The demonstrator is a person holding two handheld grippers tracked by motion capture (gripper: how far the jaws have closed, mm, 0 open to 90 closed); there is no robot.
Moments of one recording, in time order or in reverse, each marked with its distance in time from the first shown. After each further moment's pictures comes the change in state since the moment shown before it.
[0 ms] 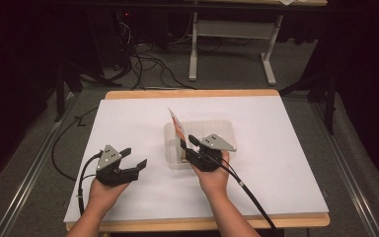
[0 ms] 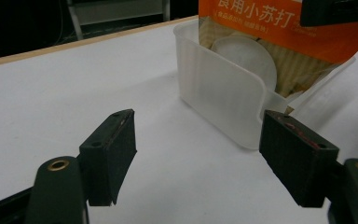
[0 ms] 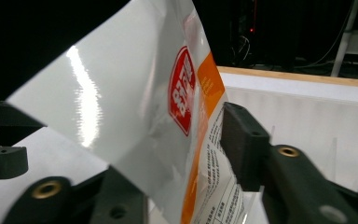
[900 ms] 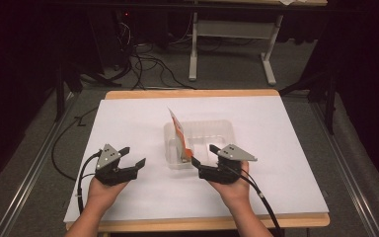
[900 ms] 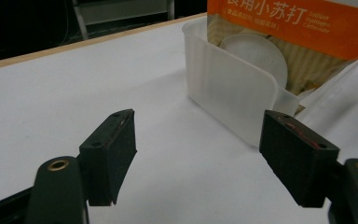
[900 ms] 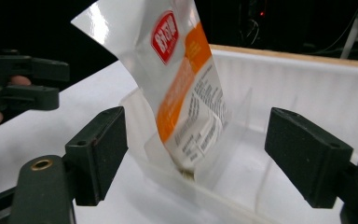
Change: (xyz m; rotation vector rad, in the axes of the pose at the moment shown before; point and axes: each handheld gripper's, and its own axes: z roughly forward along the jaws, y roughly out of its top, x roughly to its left) left arm 0.005 0.000 0.001 0.007 0.019 0.012; right arm -0.020 -0.010 -0.058 0.072 0.040 -0.021
